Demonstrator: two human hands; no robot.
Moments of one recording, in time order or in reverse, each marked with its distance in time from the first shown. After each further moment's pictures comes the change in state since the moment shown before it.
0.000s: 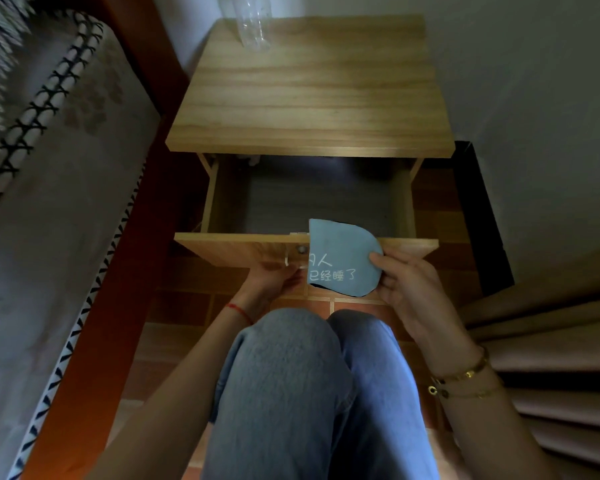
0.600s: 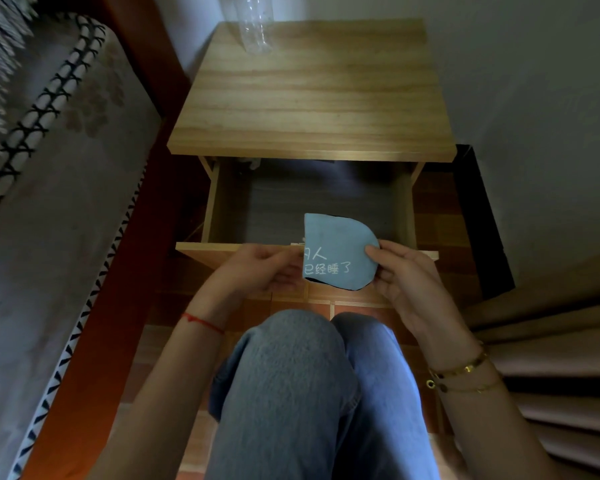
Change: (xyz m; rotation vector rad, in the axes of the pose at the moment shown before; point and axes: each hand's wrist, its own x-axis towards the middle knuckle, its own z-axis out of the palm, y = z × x) left_hand -0.060 0.059 -0.029 0.156 -0.184 0.037; right_hand 0.005 -0.008 0.007 -0.020 -0.030 -0.004
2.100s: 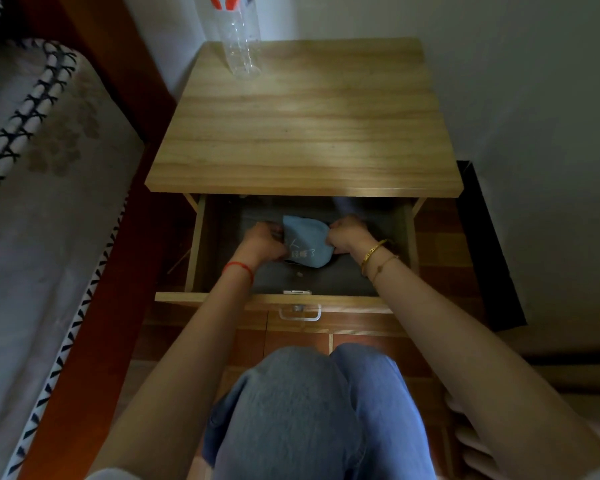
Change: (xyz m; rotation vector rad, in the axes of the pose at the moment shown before) left_hand 0.157 0.037 -0.021 0.386 0.245 -0.035; right_hand 0.197 -0.013 0.063 -0.972 0.089 0.119
